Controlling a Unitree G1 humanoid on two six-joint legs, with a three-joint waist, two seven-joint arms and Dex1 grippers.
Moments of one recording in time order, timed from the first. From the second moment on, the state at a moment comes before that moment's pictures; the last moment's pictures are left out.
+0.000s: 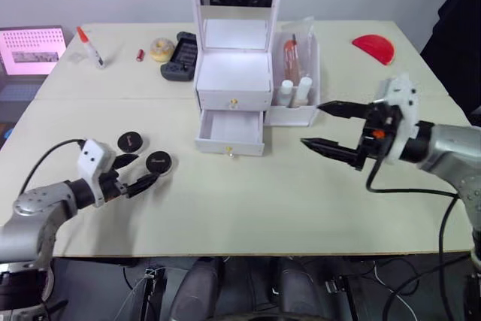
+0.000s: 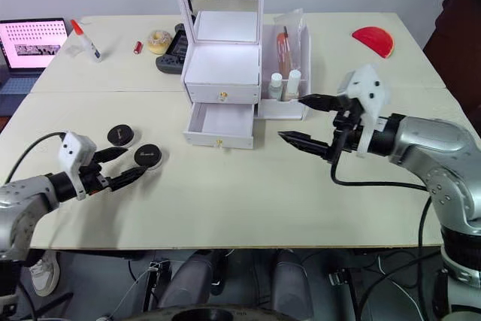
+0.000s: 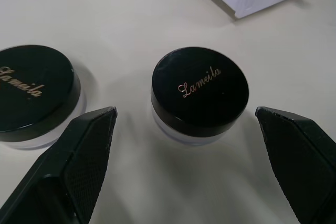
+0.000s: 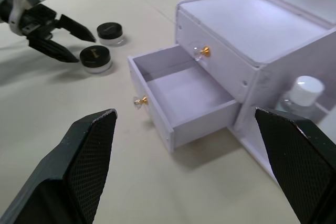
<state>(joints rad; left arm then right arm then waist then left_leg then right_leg) -0.07 0.72 0.23 -0.01 -0.40 0.40 -0.92 -0.40 -0.87 -0.18 -0.48 0.75 0.81 0.81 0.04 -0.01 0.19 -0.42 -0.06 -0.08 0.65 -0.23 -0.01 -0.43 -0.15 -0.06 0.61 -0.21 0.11</state>
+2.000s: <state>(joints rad) -0.70 0.50 -0.09 0.33 -0.32 0.43 -1.00 -0.54 -0.73 -0.05 -0.39 0.70 0.71 0.88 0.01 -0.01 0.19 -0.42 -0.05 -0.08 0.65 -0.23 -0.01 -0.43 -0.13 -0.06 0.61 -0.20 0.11</state>
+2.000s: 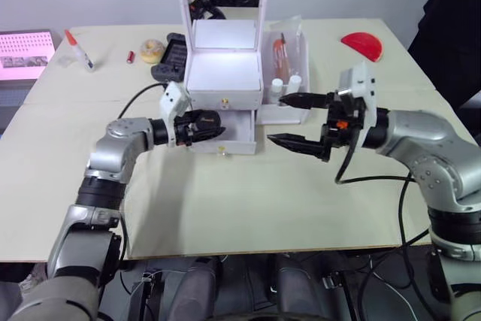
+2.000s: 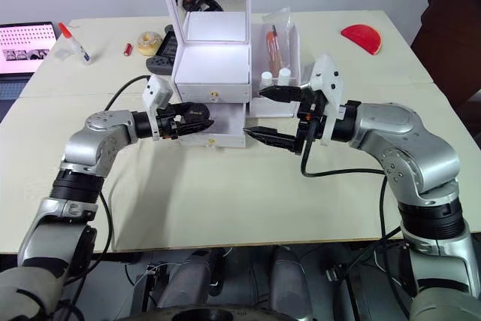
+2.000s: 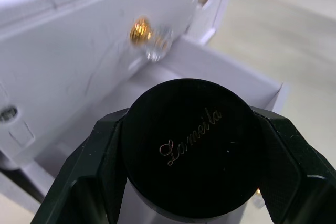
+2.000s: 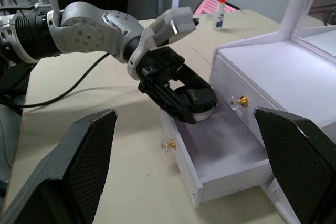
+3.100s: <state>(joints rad) -0.52 0.77 0.16 0.04 -0.49 0.63 -1.09 -0.28 -0.85 -0.26 -0.43 0.71 0.72 0.83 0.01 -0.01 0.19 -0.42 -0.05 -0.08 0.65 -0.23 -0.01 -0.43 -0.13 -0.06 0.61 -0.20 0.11</state>
